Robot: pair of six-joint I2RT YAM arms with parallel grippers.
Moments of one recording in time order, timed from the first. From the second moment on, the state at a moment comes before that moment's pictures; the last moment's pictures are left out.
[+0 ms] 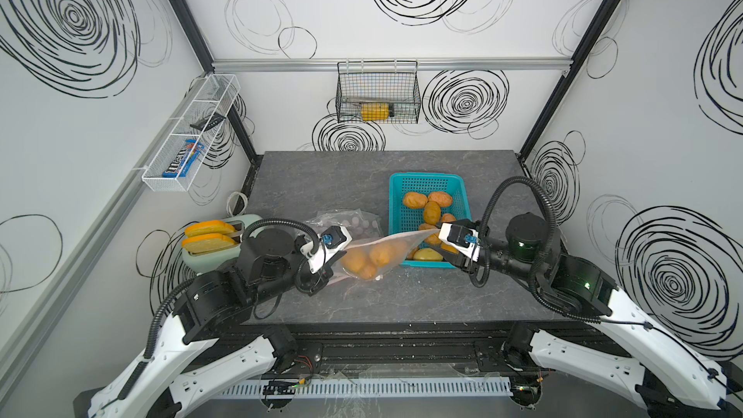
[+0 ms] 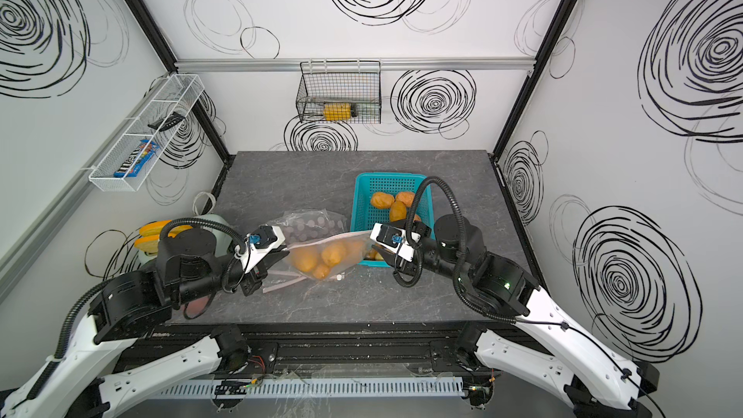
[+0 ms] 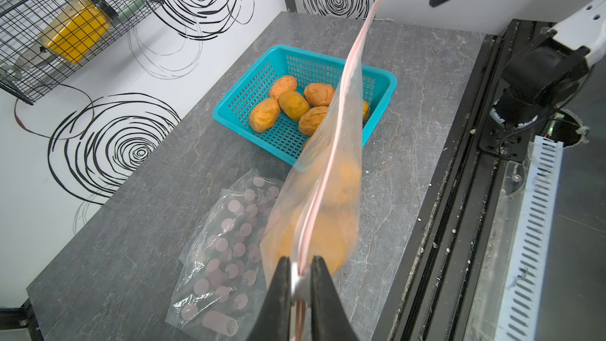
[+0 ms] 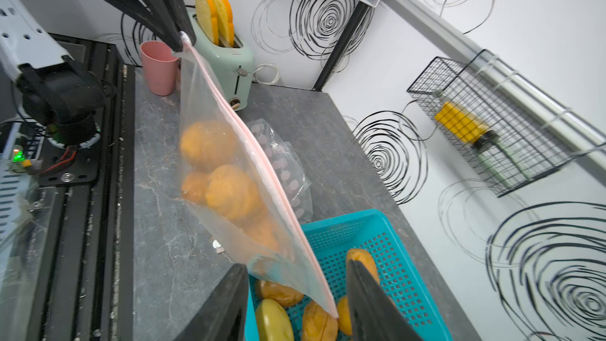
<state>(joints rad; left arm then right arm) -0.81 0.71 1.17 -0.96 0.02 0.27 0.90 0.81 1.09 -0.59 -0.05 -0.52</state>
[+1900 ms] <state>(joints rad) -0.80 0.41 0.59 -0.45 -0.07 -0.09 -0.08 1.46 1.45 -0.25 0.00 0.09</state>
